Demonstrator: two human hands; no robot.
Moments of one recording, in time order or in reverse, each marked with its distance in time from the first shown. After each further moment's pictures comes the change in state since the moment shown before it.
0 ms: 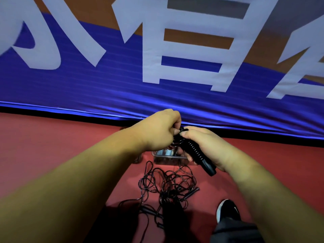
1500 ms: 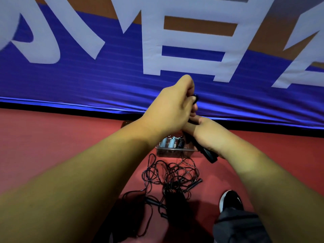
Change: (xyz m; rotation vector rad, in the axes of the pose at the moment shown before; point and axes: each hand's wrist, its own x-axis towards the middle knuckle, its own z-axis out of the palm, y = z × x) left_hand 0.002 0.045 -0.001 -0.359 0.337 0.059; right_hand 0.019 0.011 -0.002 -0.247 0.158 0.024
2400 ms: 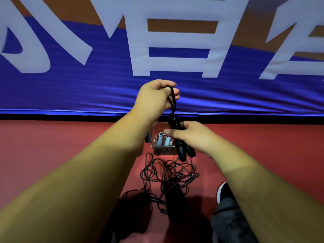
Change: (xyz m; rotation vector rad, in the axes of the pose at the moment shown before) left_hand 0.030 -0.011 0.017 -0.594 0.206 -0.484; right_hand -0.006 0.021 0.002 0.058 0.019 0.041
